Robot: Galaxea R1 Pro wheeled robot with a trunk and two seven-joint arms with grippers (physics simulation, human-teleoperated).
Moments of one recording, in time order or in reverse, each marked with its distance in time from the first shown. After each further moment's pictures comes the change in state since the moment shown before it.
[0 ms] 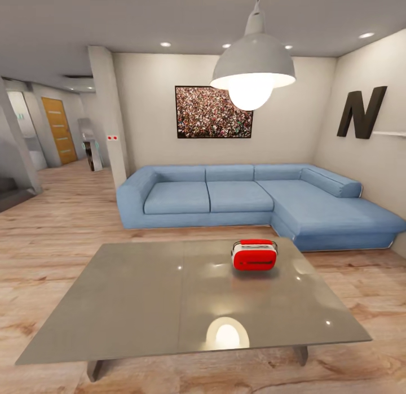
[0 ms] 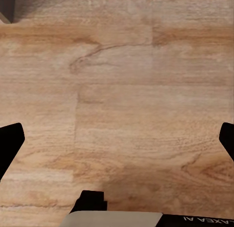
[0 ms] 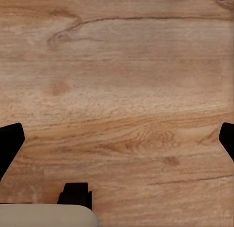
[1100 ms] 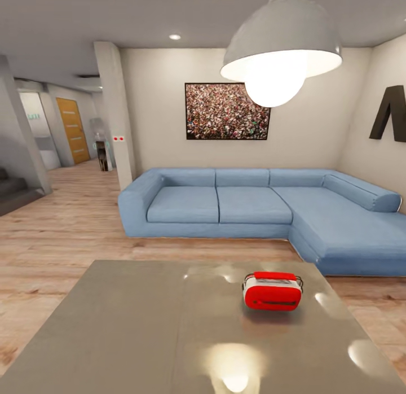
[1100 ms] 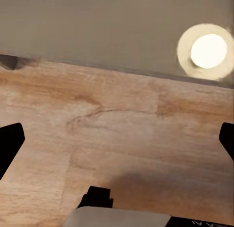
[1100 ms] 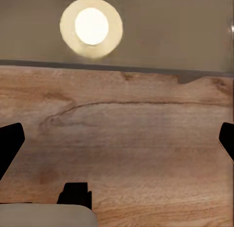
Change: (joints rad) left arm 0.000 0.004 0.072 -0.002 0.001 0.004 0.000; right arm 0.000 0.000 0.000 0.000 0.001 0.001 0.000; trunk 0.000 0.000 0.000
